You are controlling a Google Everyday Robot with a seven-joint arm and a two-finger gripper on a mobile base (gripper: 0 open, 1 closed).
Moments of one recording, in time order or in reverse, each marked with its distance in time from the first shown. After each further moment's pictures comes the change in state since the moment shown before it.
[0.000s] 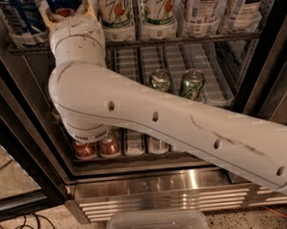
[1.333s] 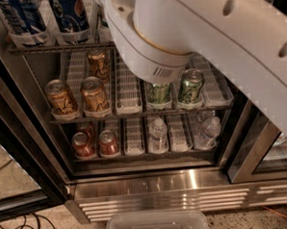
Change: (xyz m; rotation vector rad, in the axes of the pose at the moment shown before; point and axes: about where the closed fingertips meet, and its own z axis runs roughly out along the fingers) arm -0.118 -0.064 -0.011 -0.249 -0.122 -0.062
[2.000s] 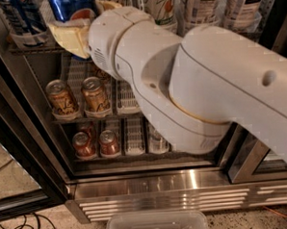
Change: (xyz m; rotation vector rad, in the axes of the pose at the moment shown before) arm 0.066 0.064 -0.080 -0.213 0.153 0.160
